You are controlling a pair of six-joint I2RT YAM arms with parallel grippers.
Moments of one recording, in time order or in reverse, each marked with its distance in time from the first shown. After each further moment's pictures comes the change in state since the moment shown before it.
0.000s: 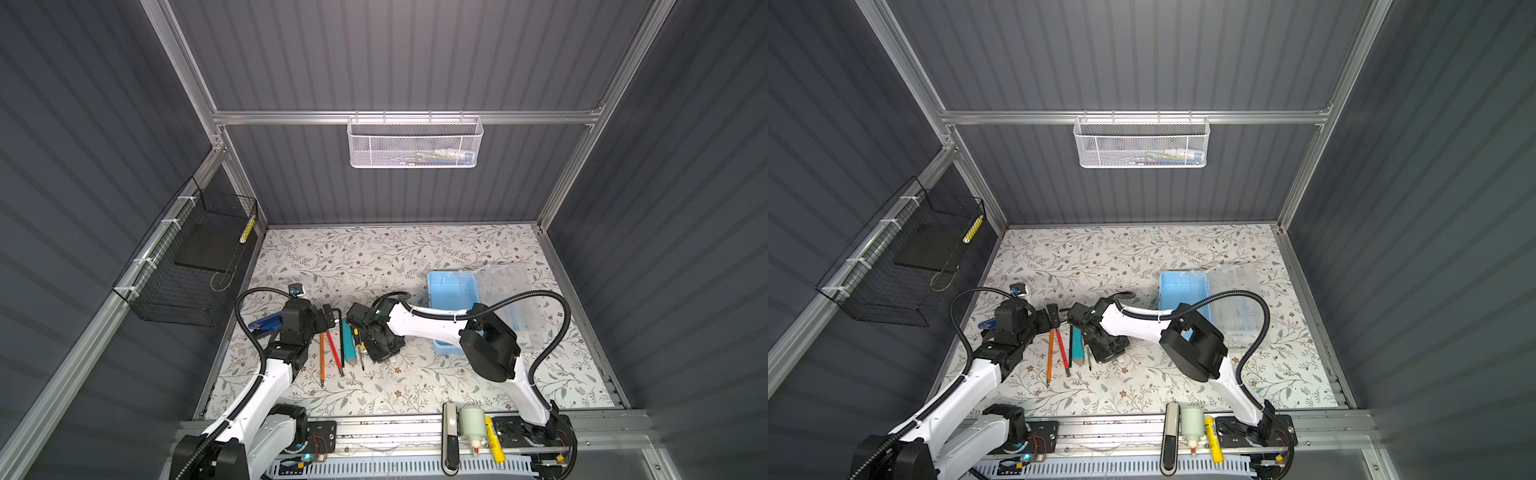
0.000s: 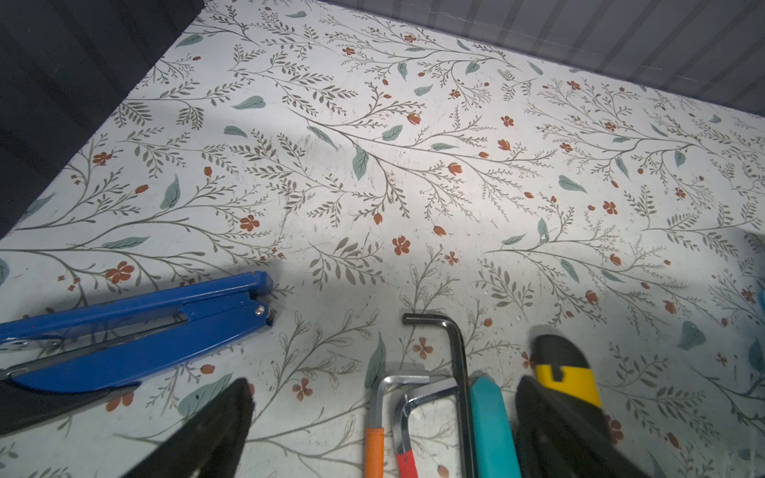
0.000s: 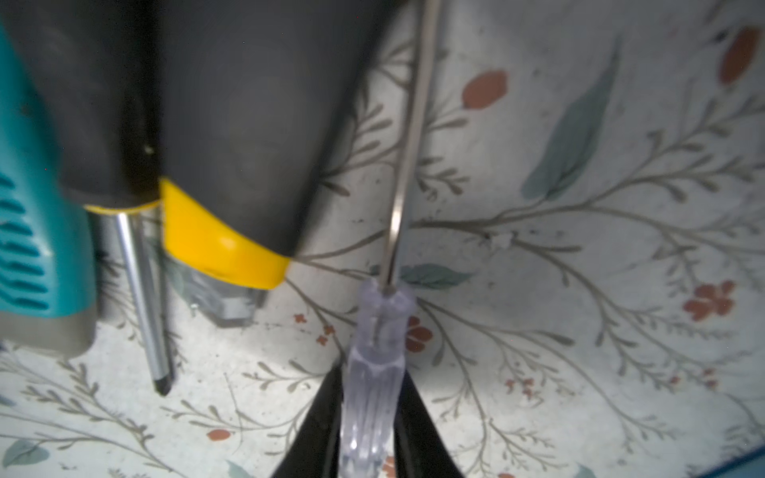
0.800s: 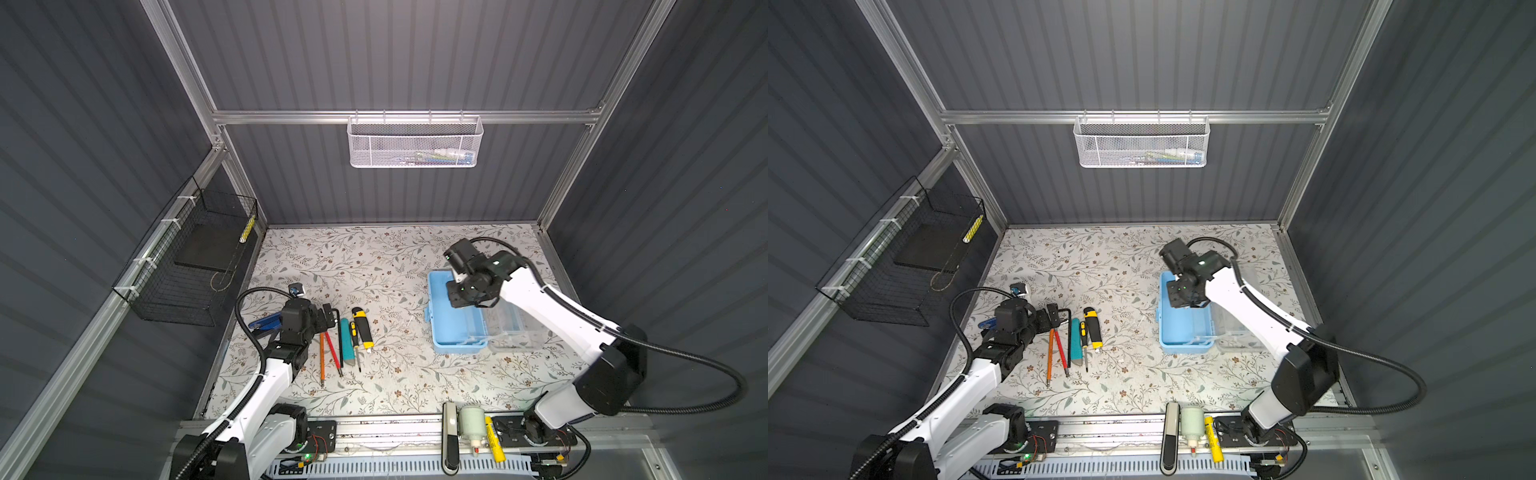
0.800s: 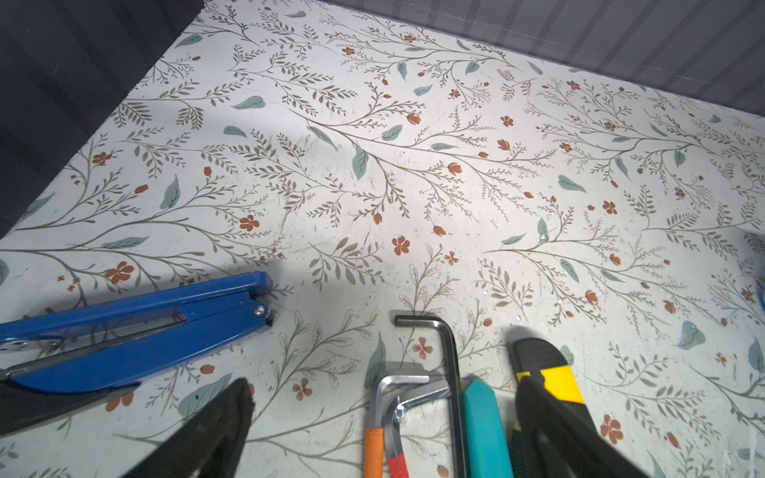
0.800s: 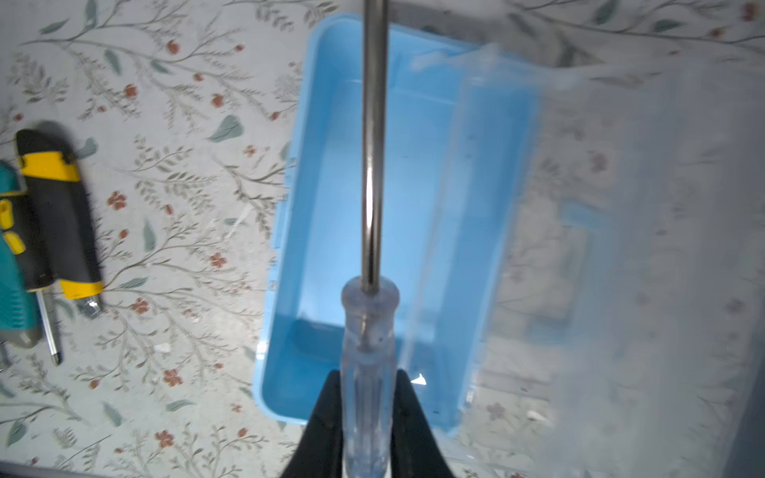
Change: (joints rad) left arm 0.000 -0.002 0.000 0.000 0.001 0.000; right arm -0.515 -0.727 -0.320 -0.097 0.201 -0.216
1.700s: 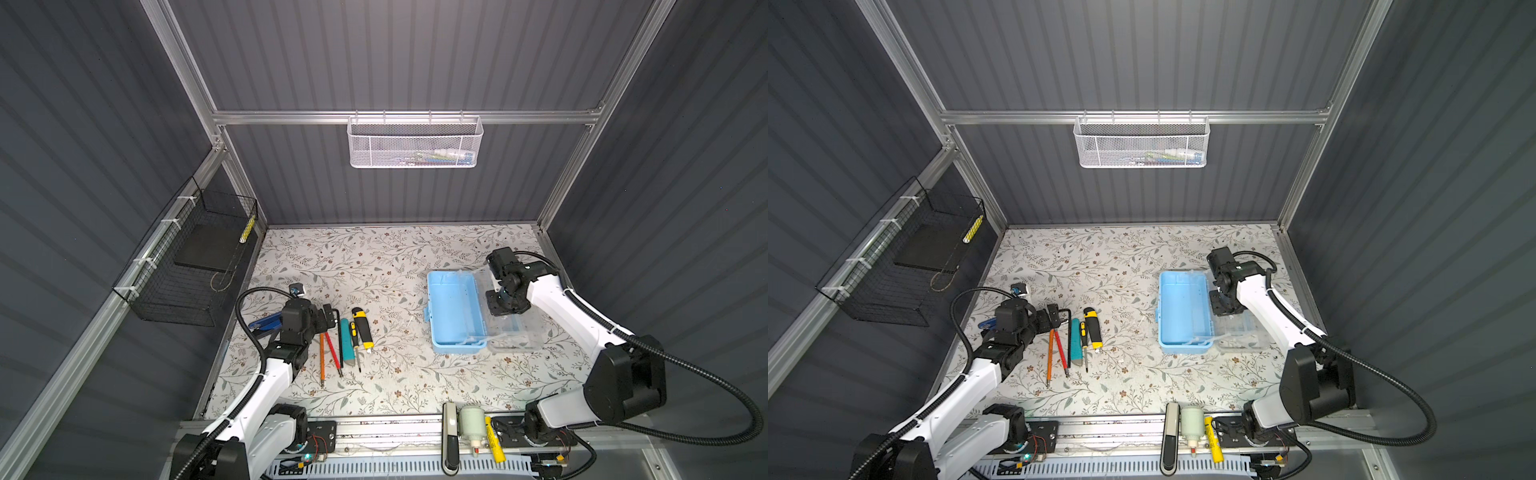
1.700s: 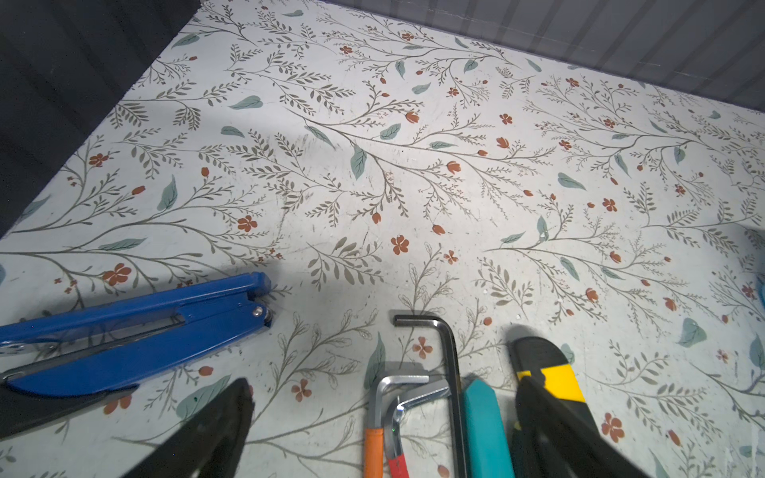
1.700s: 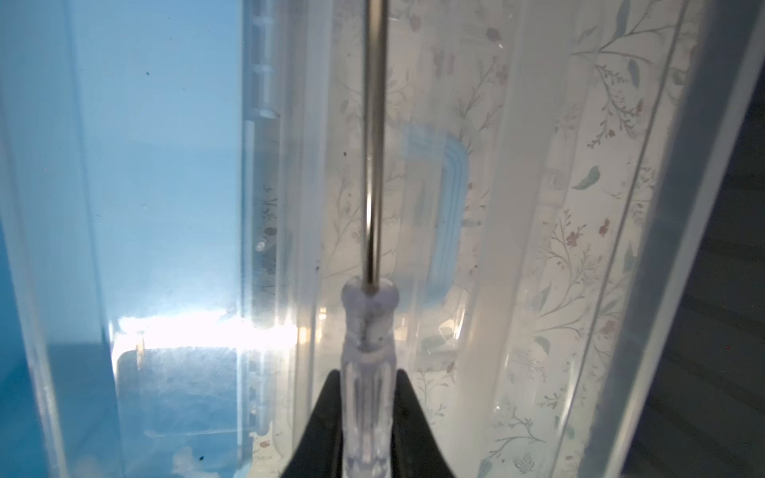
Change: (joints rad) left arm 0.000 0.006 0.000 0.003 0.003 0.007; right arm -0.292 -0.039 -0.257 0.086 0.045 -0.211
